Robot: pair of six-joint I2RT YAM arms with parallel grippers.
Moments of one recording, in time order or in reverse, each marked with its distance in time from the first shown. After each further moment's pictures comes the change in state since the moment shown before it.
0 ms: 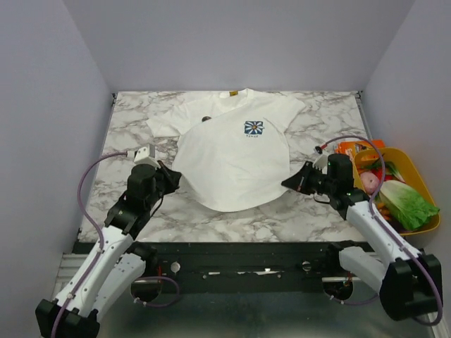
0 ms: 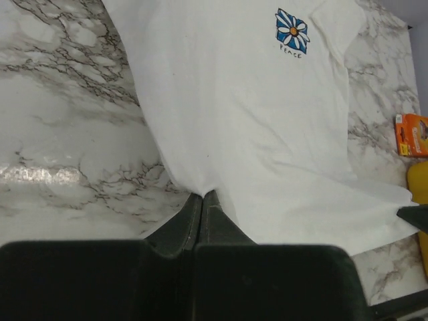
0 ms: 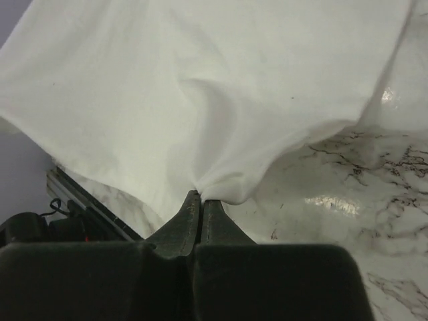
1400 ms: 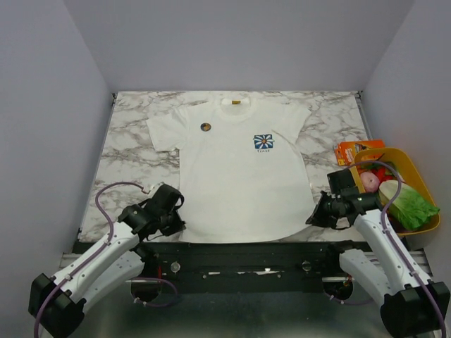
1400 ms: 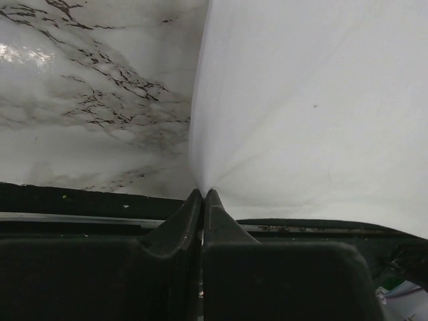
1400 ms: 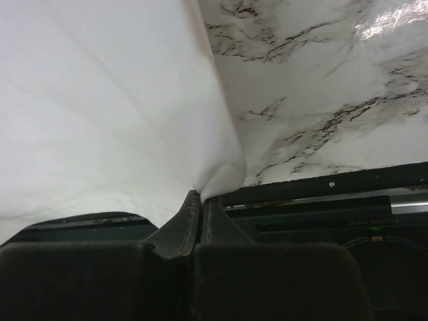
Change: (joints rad) left arm -0.263 0.019 -0.099 -0.564 0.018 -0.438; right arm 0.000 -0.228 0.074 -0.893 0.396 0.128
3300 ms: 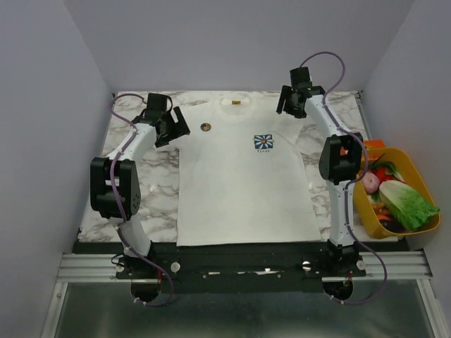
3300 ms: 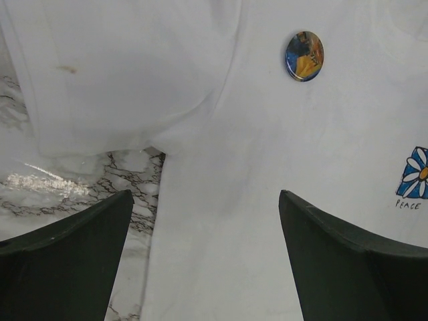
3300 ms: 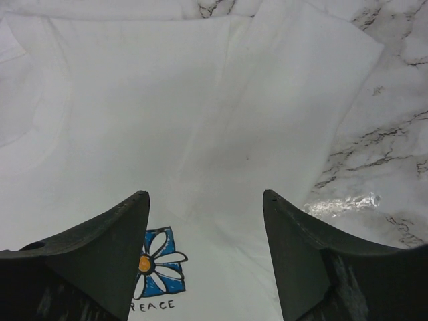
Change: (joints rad) left arm 0.518 1.076 0.921 0.391 0.109 0.542; right arm 0.012 1.554 1.618 0.286 0.253 -0.325
